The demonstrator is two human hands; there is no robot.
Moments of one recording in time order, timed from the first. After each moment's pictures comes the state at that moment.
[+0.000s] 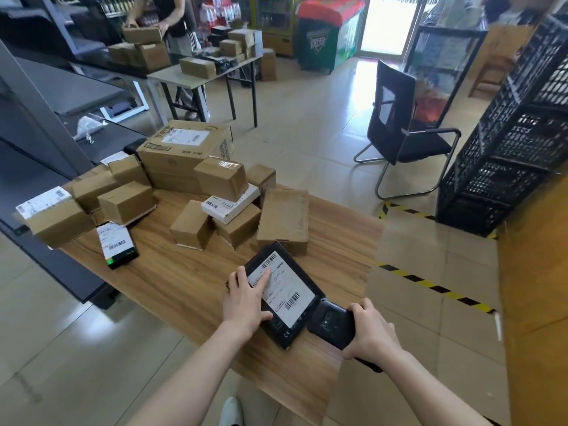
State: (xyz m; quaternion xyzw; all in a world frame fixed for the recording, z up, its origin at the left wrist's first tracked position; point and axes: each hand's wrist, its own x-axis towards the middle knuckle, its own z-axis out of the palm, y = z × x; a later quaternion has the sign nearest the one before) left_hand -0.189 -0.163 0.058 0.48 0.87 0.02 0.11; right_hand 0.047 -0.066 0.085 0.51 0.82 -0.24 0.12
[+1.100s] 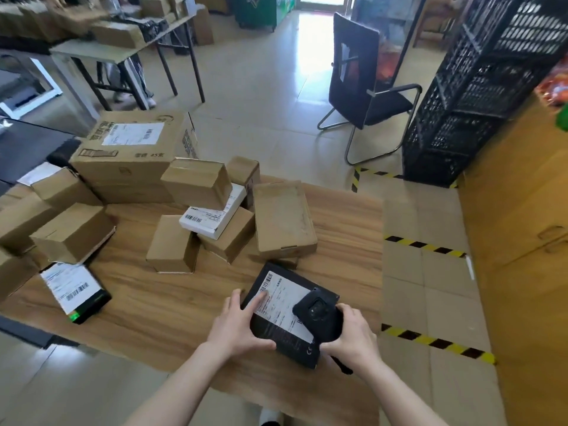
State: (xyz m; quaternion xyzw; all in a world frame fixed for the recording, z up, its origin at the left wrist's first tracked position) left_hand -0.305 -0.155 0.004 0.58 0.76 0.00 0.30; right_hand -0.058 -0.093 0.030 0.64 0.67 -0.37 0.01
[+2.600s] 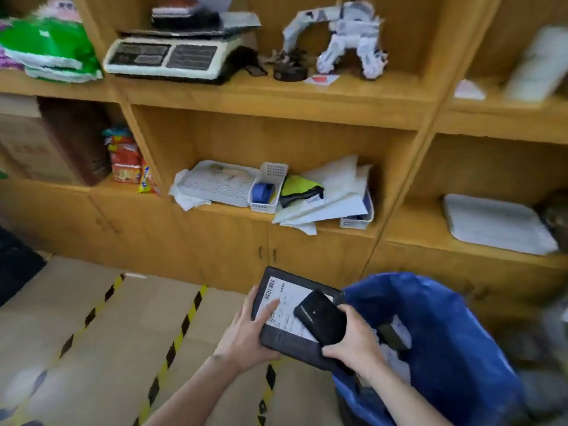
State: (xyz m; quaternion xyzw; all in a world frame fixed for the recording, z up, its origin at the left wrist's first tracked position) left_hand 0.273 -0.300 0.053 0.97 0.00 -0.06 0.23; right_hand 0.327 -0.539 0.090 0.92 0.02 -0.20 -0.34
